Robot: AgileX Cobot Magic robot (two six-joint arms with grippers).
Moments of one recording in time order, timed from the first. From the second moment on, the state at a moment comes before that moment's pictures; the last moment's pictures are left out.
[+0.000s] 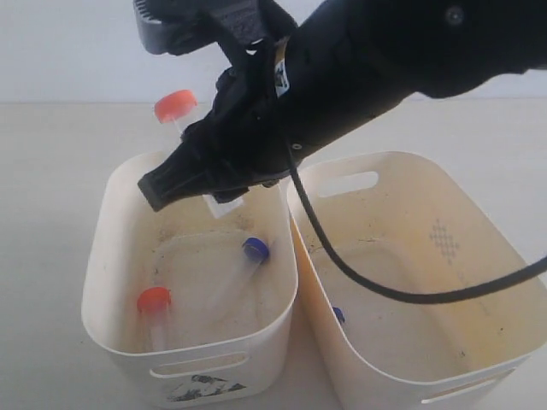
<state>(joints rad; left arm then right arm) -0.04 0.00 0.00 0.21 0.27 -0.02 0.81 1.52 -1.20 -0.05 0.58 0.14</state>
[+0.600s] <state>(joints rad) -0.04 0.00 0.00 0.21 0.27 -0.02 0.79 1.38 -1.20 -0.20 0.74 0.19</state>
